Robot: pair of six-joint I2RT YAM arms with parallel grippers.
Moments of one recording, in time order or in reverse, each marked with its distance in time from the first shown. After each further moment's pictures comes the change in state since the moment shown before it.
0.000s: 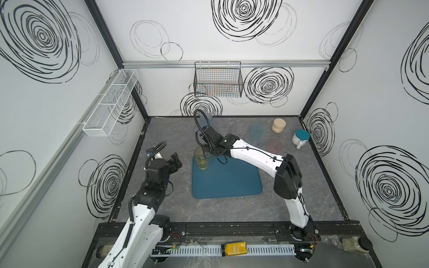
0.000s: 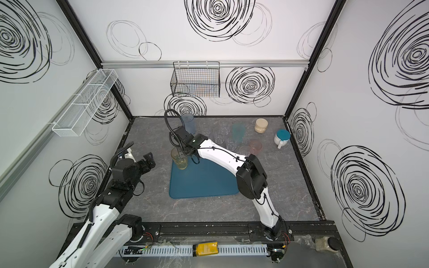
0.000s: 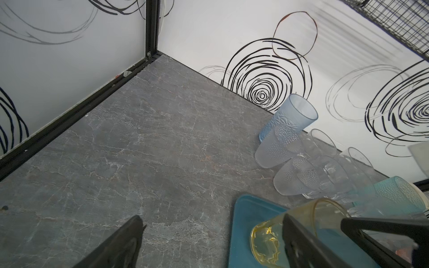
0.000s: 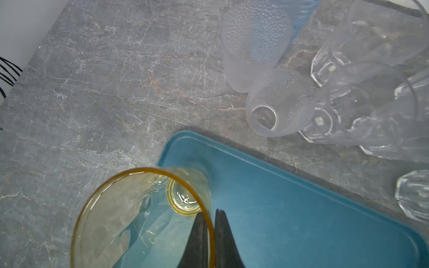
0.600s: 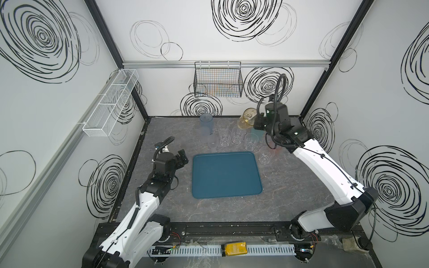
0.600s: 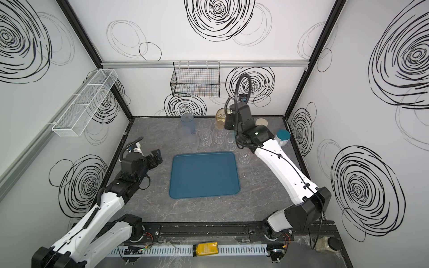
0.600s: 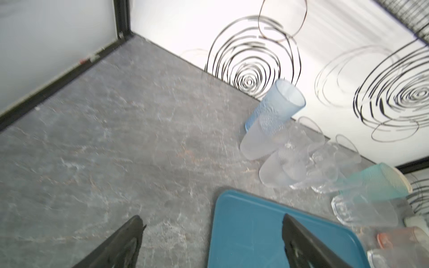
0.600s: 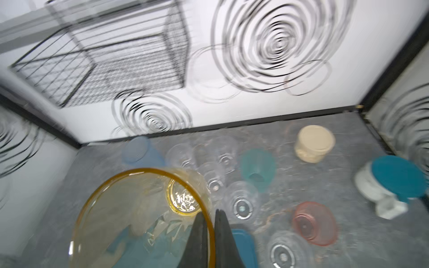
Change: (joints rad) left arm -0.048 0.163 0.065 0.095 0.021 -0.014; right arm -0.286 -0.650 -0.367 0.141 0.158 0.032
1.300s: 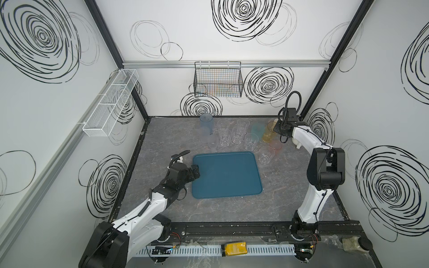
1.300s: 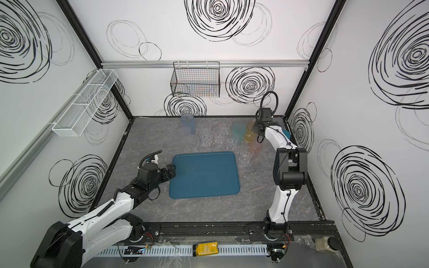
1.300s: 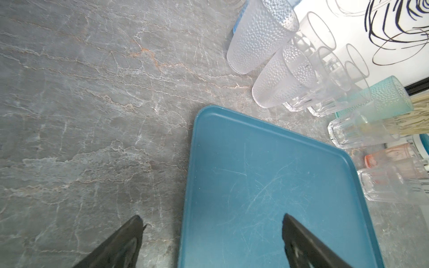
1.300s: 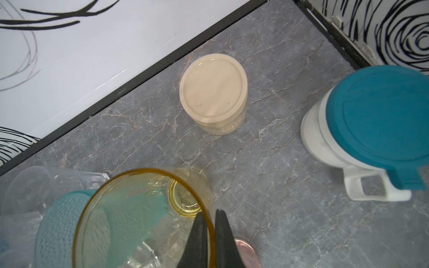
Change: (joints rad) left arm -0.177 0.146 -0.229 0.159 0.129 -0.158; right arm -0.594 0.401 -0.084 0.142 -0.197 0.061
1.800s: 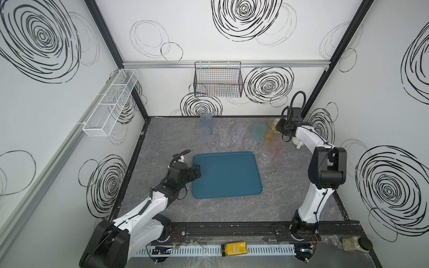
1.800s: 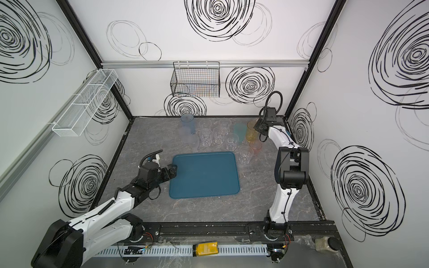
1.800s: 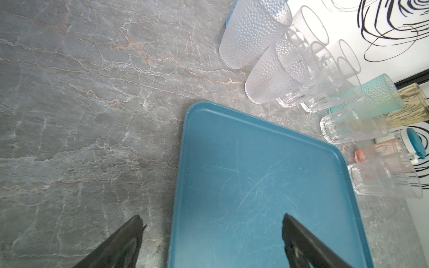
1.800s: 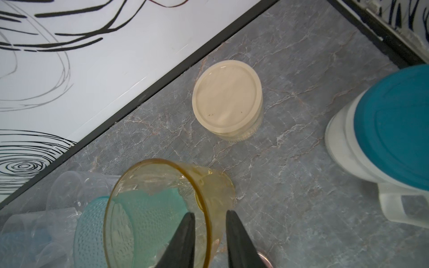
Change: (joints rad) left arm -0.009 0.016 0.010 0.008 0.037 -0.011; right arm -0.053 0.040 0.017 0.061 -0.149 0.021
